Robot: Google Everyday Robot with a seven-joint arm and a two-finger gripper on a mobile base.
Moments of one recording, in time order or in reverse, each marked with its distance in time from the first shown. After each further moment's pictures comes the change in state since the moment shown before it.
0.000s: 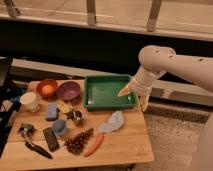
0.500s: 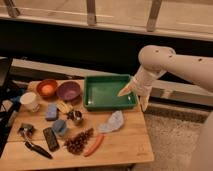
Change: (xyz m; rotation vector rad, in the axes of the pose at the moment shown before) arm -0.004 0.002 0.000 0.007 -0.001 -0.013
